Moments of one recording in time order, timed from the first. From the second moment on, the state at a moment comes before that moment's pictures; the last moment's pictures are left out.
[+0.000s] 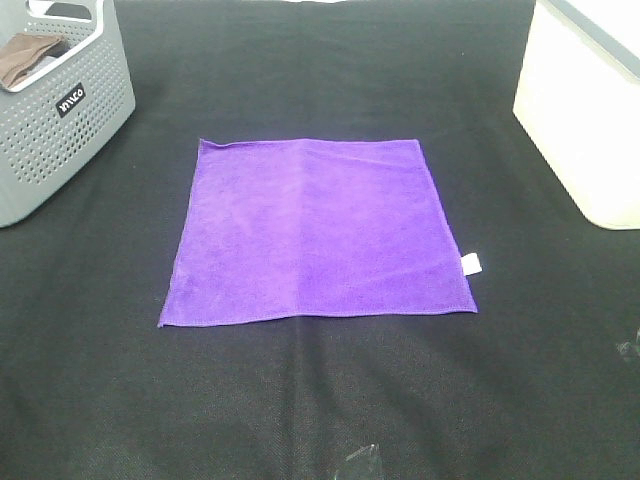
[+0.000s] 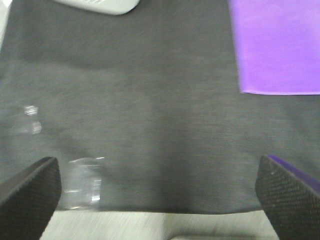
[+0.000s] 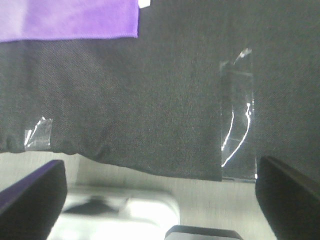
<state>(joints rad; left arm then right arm) 0.03 0.67 -0.89 0.00 1.21 -0.08 0.04 0.74 -0.79 0.12 1.21 -0.01</state>
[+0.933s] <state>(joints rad) 0.03 1.65 -1.03 -0.55 0.88 0.44 -0.25 1.67 -1.00 0.74 1.06 -0.69</state>
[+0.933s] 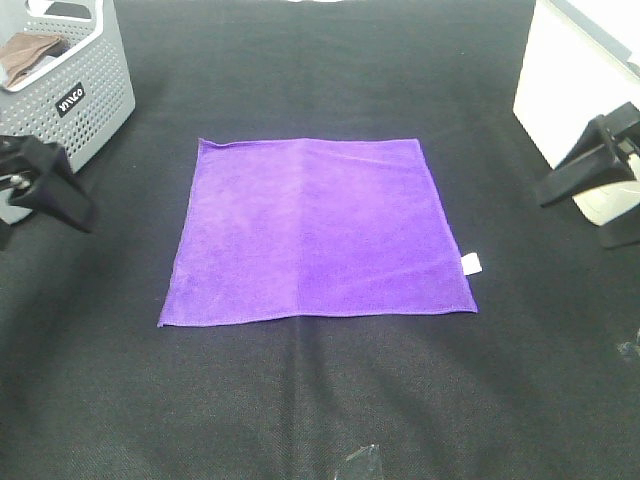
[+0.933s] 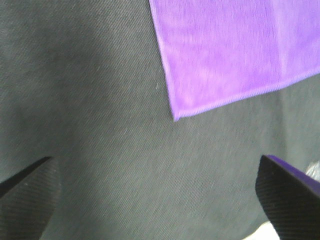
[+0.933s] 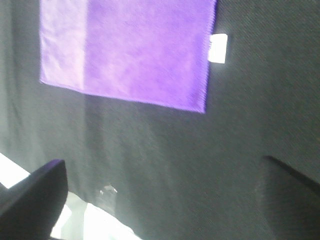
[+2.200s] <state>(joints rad) 0.03 2.06 -1.14 -0.81 0.83 0.62 -0.13 2.09 -1.14 0.80 0.90 -0.72</state>
